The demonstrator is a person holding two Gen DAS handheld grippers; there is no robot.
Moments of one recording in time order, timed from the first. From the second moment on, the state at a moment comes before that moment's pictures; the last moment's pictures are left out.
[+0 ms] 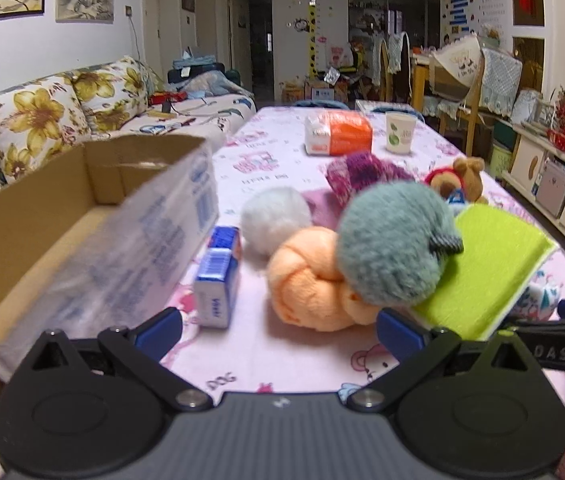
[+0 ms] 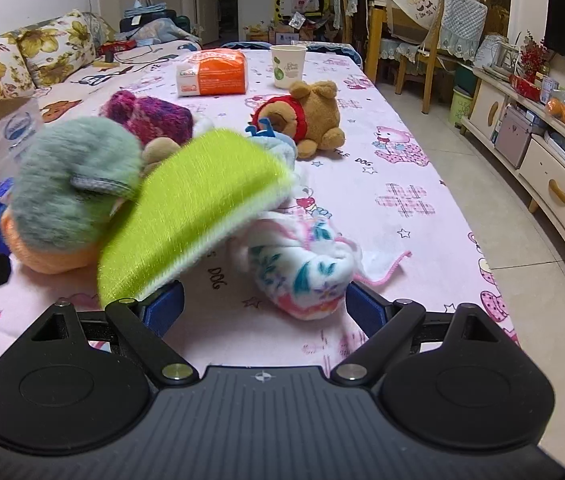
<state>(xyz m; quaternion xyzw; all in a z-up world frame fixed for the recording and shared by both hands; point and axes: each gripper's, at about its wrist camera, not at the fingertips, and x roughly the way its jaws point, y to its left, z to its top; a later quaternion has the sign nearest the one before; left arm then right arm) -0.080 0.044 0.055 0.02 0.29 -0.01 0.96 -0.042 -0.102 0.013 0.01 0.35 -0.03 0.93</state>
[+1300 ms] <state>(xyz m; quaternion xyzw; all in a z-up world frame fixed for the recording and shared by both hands) -0.189 0.146 0.134 0.01 0.17 0.13 0.98 -0.120 -0.031 0.064 -0.04 0.25 0.11 0.96</state>
